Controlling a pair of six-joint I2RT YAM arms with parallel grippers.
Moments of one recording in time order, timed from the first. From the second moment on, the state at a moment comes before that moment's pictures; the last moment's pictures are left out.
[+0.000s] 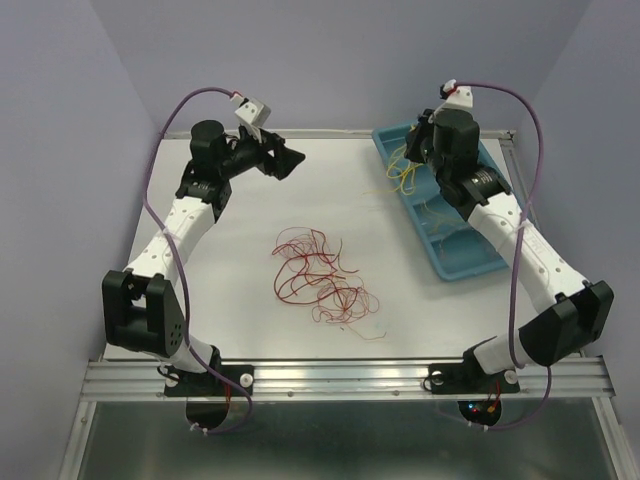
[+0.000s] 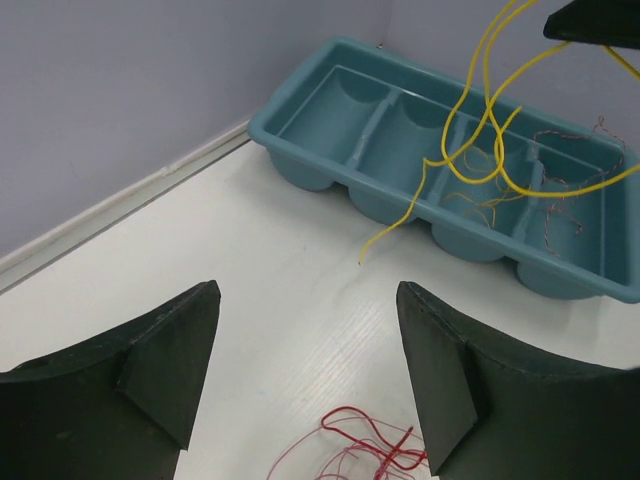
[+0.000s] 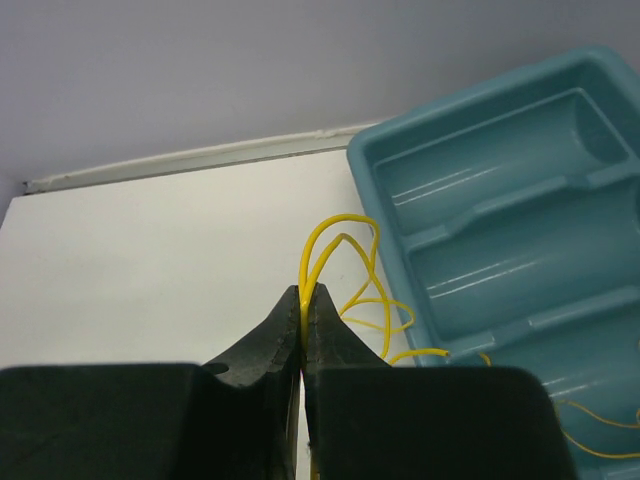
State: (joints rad) left arm -0.20 1.49 1.25 0.17 0.69 -0.09; right arm 0.43 1.44 1.47 -0.25 0.32 0.36
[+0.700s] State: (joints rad) left arm -0.21 1.49 1.20 0.18 0.71 -0.08; right arm 0.09 1.34 1.50 -0.34 0.26 0.43
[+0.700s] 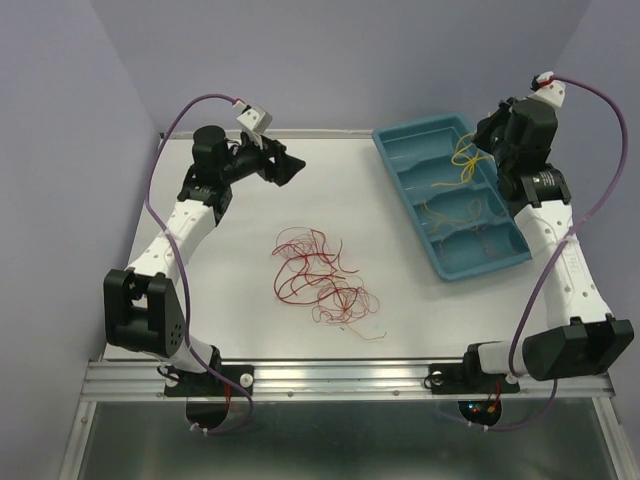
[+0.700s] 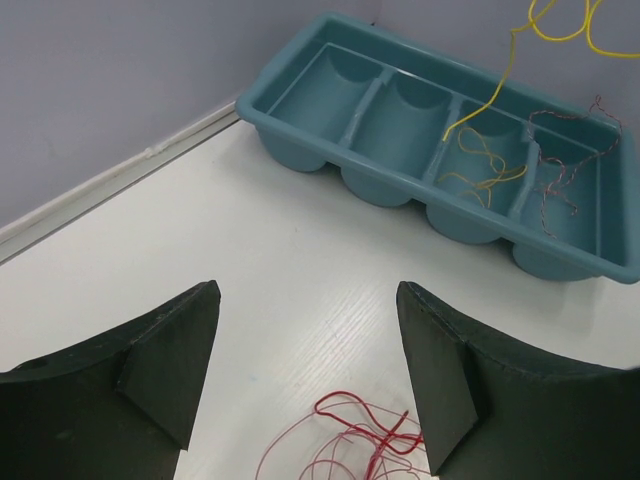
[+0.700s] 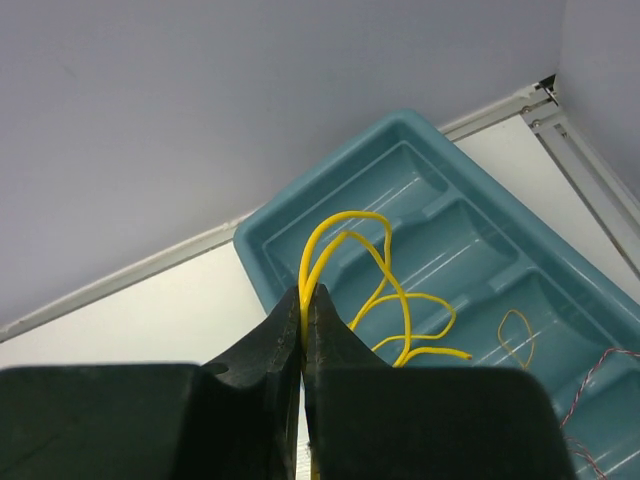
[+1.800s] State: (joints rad) left arm -0.23 1.46 1.15 0.19 0.72 -0.06; right arm -0.08 1.42 1.01 -0.16 0.09 0.58
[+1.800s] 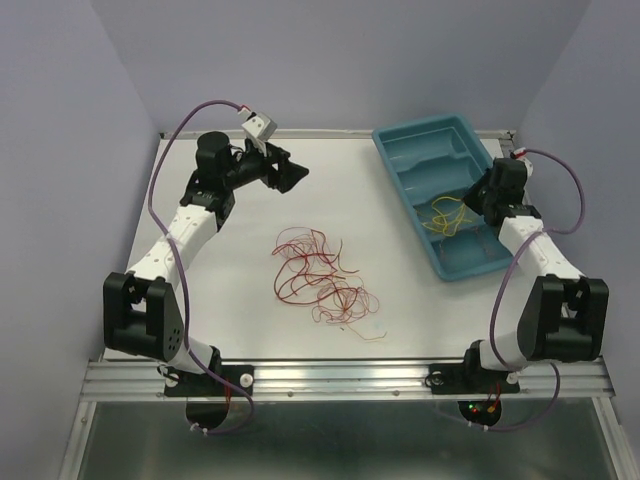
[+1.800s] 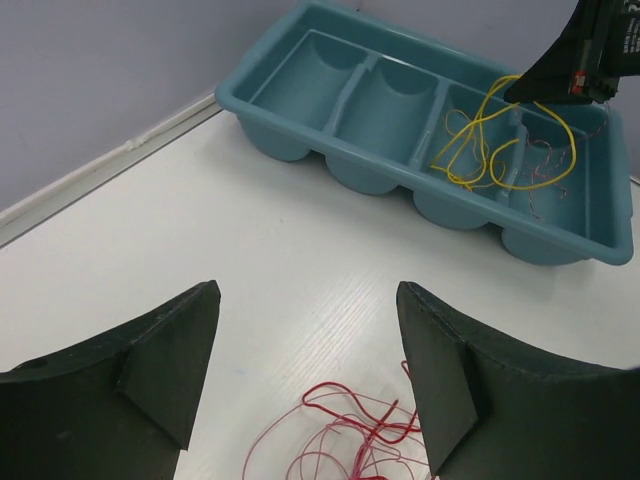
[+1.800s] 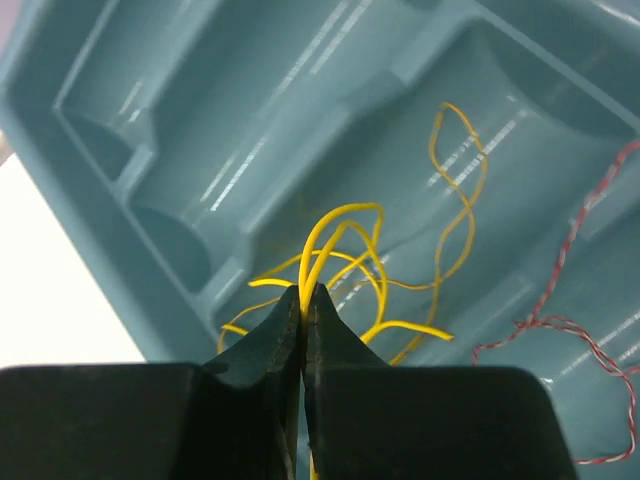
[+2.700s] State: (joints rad) left arm -0.24 1.46 1.14 0.19 0.72 -0.04; right arm -0.09 1.79 1.21 -0.40 0.60 1.13
